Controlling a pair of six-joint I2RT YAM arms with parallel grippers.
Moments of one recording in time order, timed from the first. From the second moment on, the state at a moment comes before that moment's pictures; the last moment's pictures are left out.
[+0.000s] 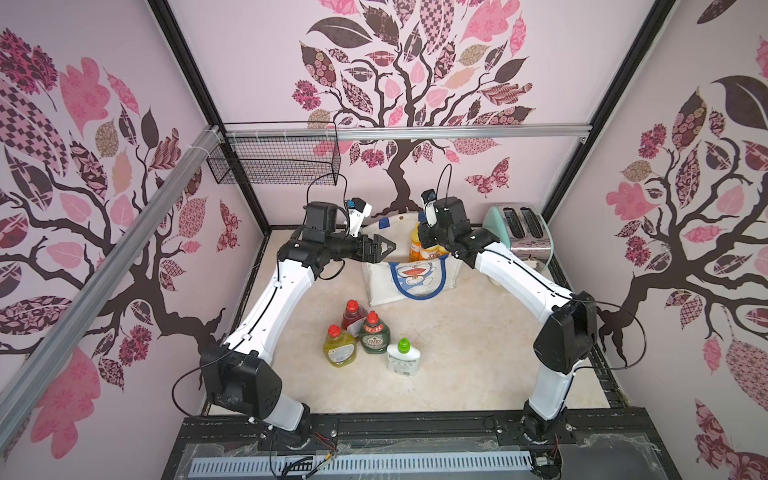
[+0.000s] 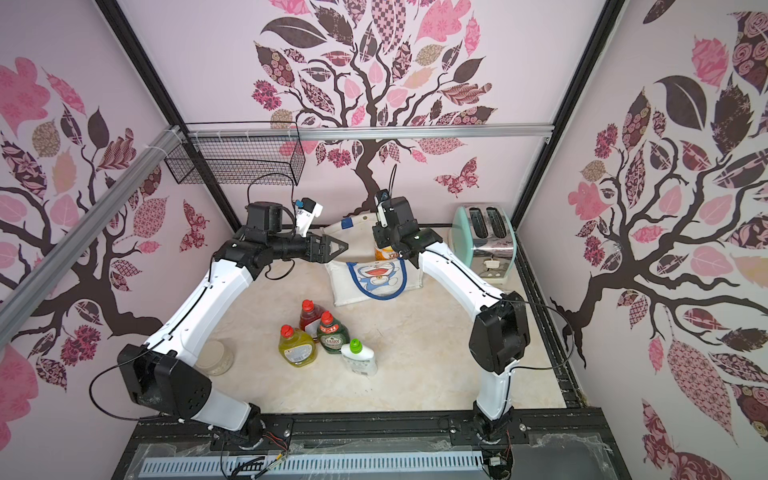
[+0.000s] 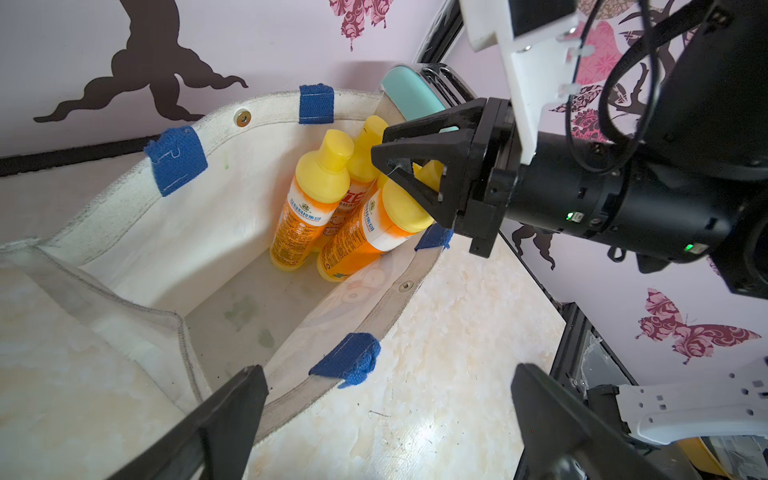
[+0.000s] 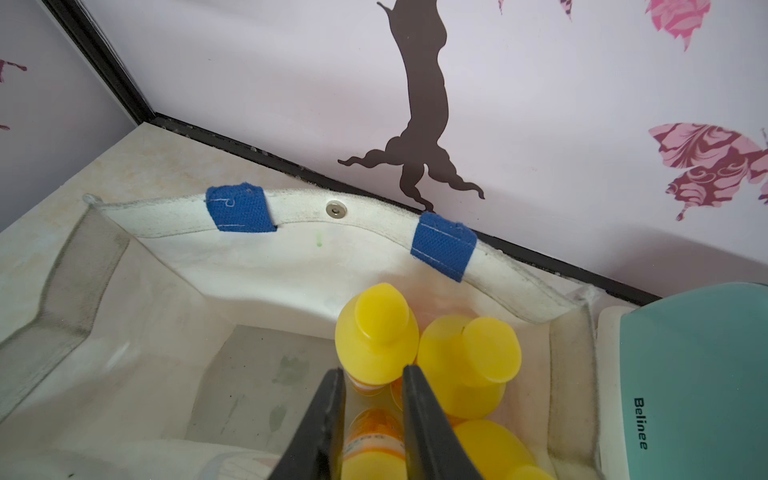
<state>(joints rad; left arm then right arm) -0.27 1.52 1.54 -0.60 0.65 -0.15 0.54 1.84 1.75 -0.41 0.16 0.04</state>
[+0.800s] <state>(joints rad) -0.27 1.52 1.54 -0.61 0.66 -0.13 0.51 1.87 1.63 -0.29 0.13 0.10</state>
